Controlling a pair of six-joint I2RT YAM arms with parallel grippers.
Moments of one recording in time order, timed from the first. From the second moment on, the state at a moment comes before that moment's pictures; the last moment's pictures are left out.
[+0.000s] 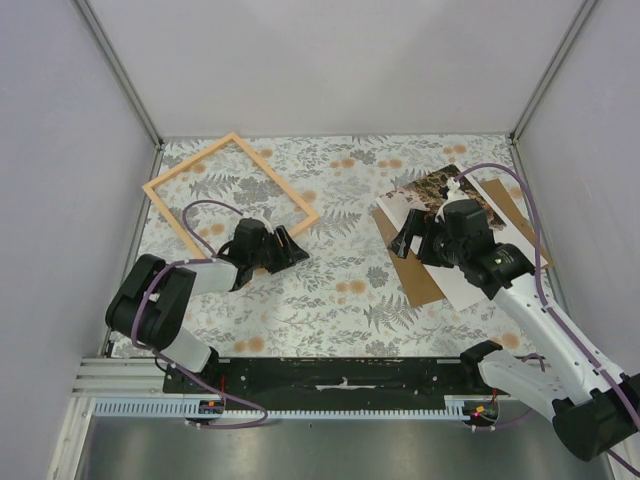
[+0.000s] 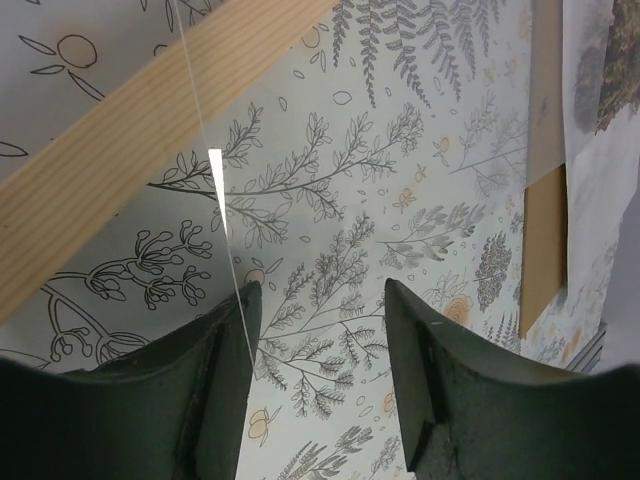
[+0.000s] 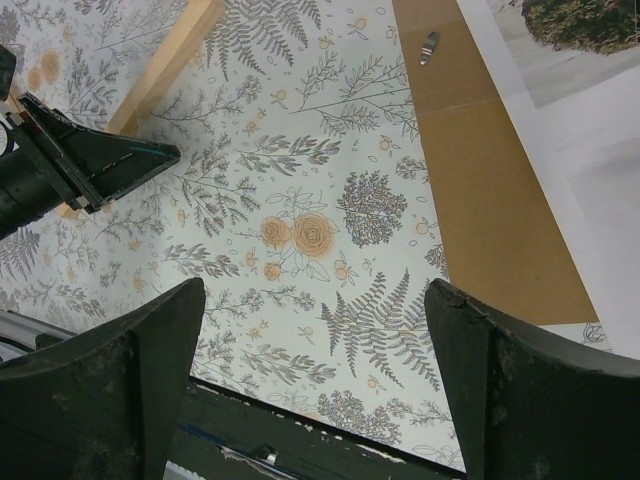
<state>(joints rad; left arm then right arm) -0.39 1.55 0.55 0.33 0.28 -0.77 0.42 0.96 0.91 -0.64 -0.07 0.59</state>
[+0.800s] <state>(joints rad) -0.39 1.39 0.57 0.23 0.35 -0.99 0.42 0.88 0.58 -0.34 -0.12 0.91</state>
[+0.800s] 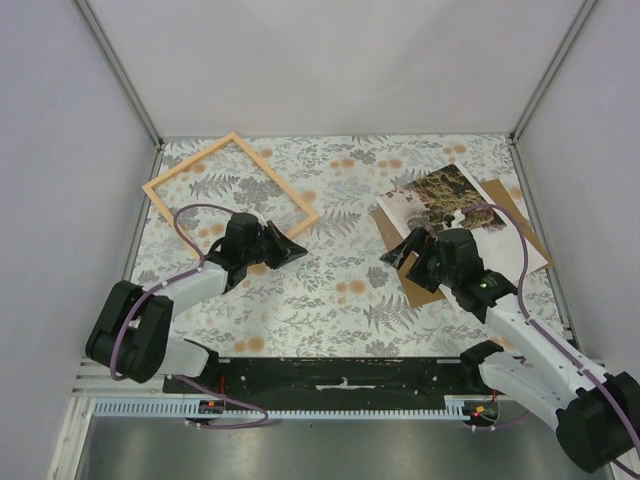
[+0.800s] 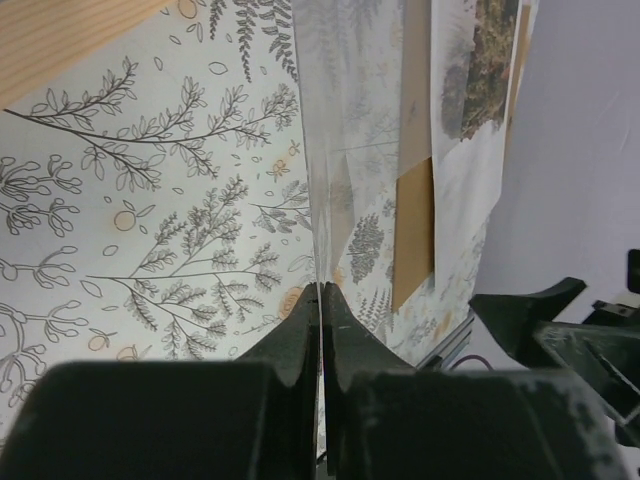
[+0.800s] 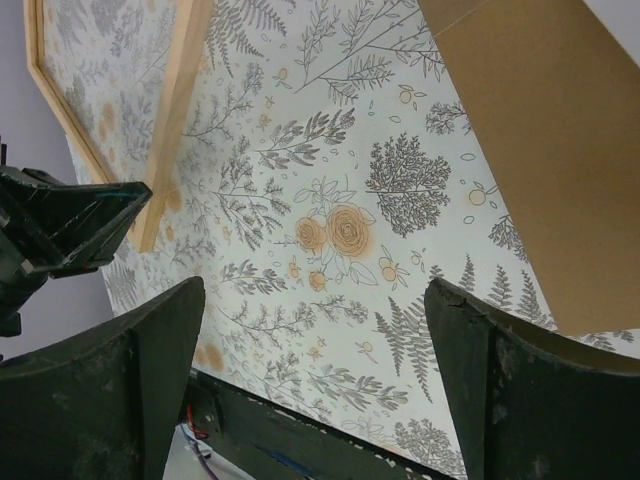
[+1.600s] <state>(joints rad) -0.39 1.16 0.65 0.05 0.35 -1.19 0.53 1.27 0.52 0.22 -0.07 1.41</state>
